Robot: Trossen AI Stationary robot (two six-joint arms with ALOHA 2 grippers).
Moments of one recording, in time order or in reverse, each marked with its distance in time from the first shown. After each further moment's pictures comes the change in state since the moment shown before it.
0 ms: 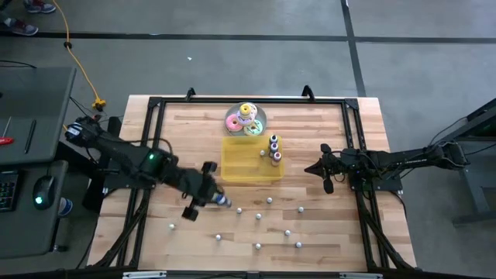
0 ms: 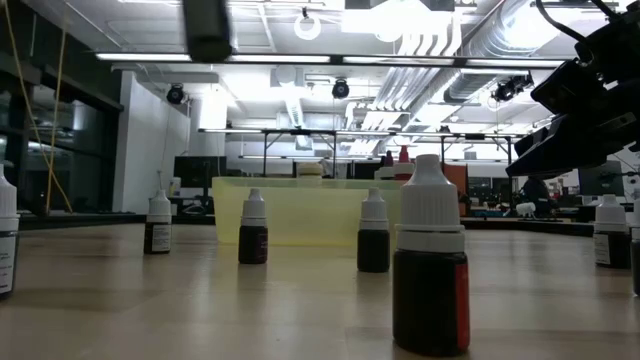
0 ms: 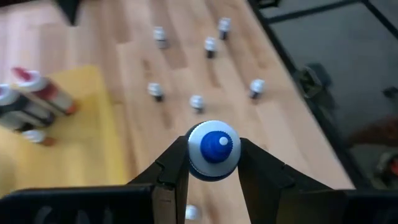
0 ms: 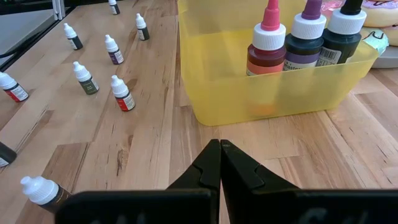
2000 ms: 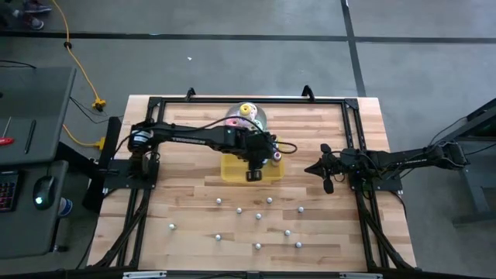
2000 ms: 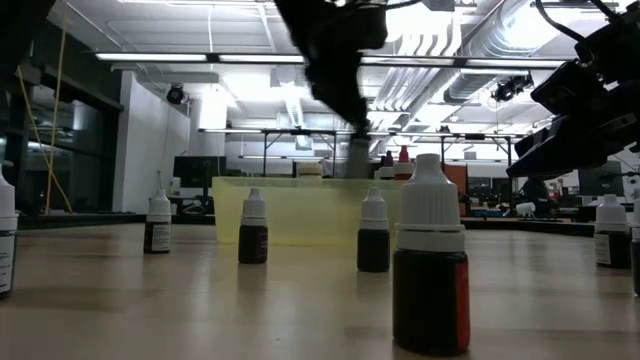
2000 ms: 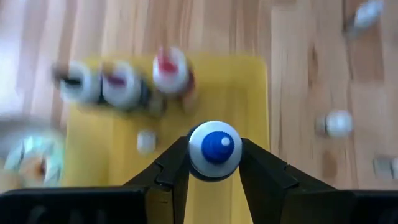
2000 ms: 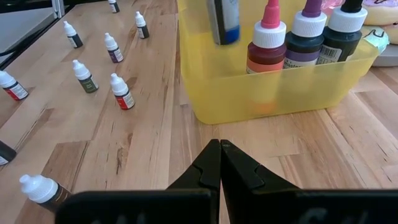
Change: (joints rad) left arm 0.421 0.666 0.519 -0.119 0.009 0.085; right arm 0.000 0.000 0.000 -0.006 0.000 0.000
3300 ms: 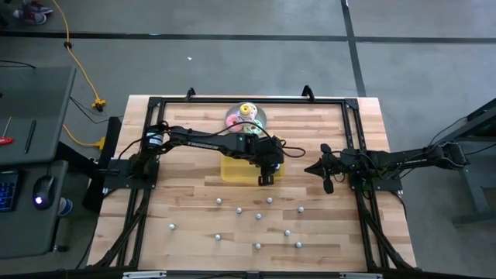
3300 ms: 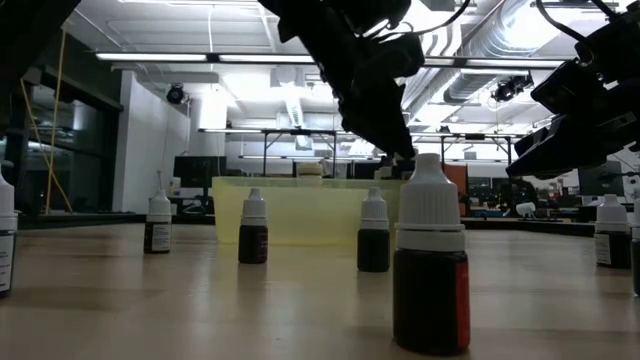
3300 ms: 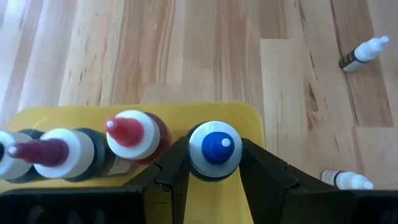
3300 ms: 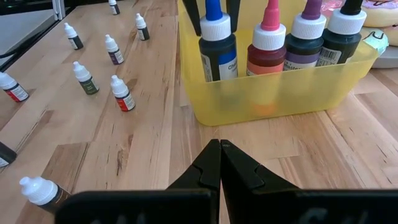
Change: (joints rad) left arm 0.002 0.124 -0.002 0.227 0.071 0.007; right arm 0.000 0.000 0.000 0.006 0.000 0.000
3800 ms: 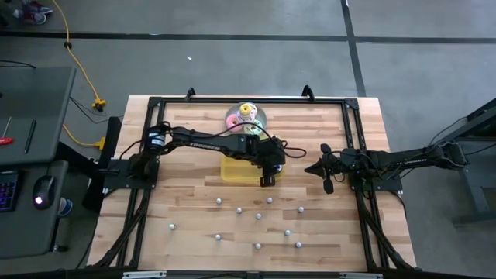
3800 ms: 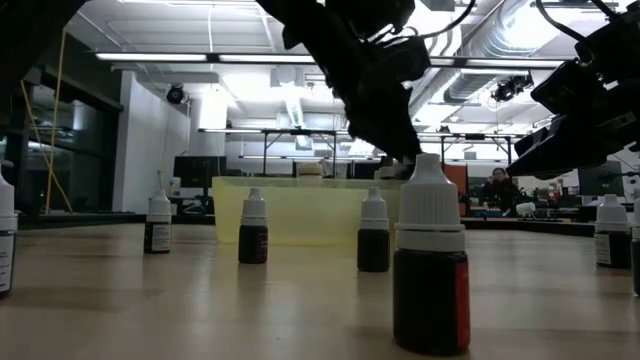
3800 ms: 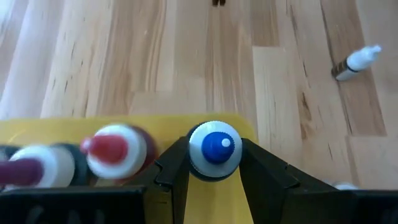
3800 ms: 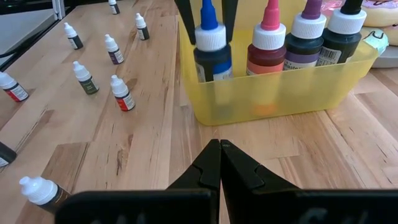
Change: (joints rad) left arm 0.000 0.029 0.003 0.039 0.033 -0.010; right arm 0.000 0.000 0.000 0.000 0.000 0.000
